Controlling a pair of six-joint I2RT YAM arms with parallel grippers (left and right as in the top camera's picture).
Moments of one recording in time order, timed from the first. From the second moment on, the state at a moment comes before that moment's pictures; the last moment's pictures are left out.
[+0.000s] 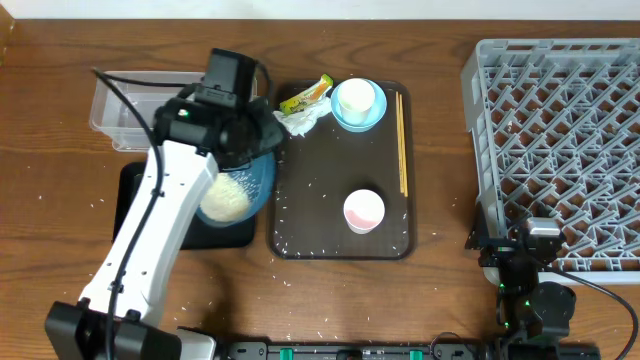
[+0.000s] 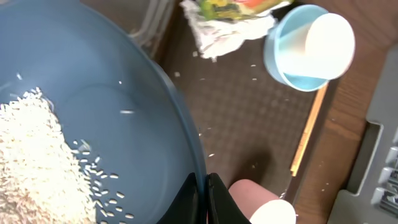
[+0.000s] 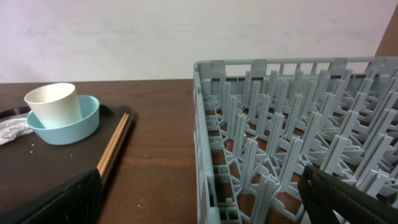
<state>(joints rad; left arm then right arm) -0.24 1.54 1.46 -1.05 0.11 -0.67 -0.04 0.03 0.01 -0.07 -0.02 0.03</state>
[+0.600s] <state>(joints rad) -0.10 1.54 1.46 -1.09 0.24 -0.67 -0.04 0.03 0.01 -0.07 -0.02 0.03</state>
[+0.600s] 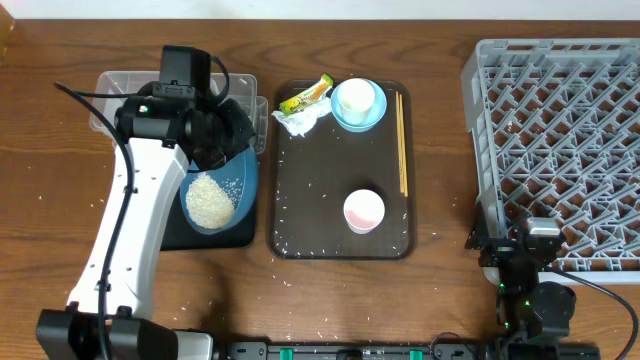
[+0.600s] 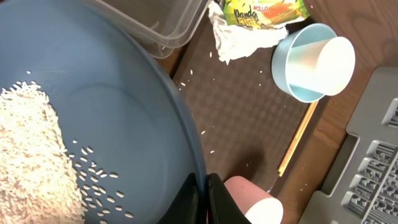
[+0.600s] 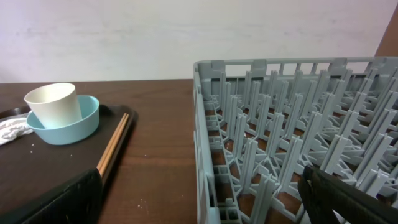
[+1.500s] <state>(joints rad) -0.08 1.54 1.46 -1.09 0.36 -0.67 -0.04 0.03 0.01 -0.07 -0.02 0.03</state>
